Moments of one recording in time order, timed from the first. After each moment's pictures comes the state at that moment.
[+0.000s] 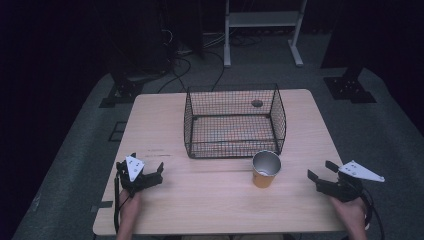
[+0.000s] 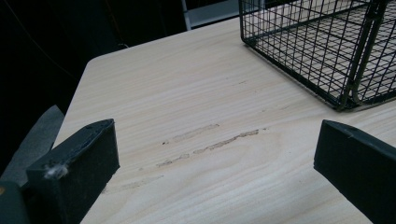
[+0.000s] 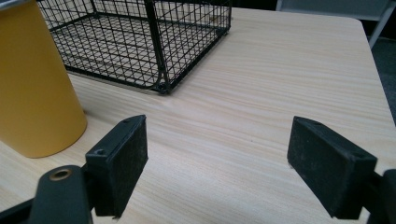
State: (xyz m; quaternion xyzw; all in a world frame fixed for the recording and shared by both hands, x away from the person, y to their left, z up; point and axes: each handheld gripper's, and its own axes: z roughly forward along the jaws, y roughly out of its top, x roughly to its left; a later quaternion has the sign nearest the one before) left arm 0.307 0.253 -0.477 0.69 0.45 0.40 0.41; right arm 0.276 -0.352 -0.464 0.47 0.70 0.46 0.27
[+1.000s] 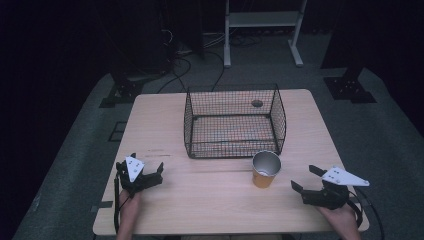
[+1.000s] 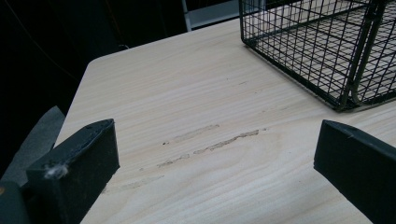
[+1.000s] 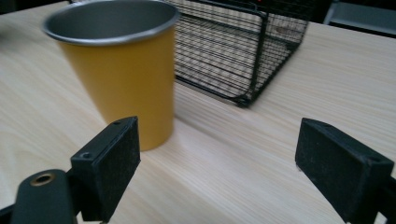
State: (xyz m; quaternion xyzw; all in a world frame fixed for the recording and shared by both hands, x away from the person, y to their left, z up) left arm 0.306 0.254 -0.477 0.68 0.45 0.40 0.41; right arm 0.254 -0.302 -0.444 0.39 0.75 0.47 0.24
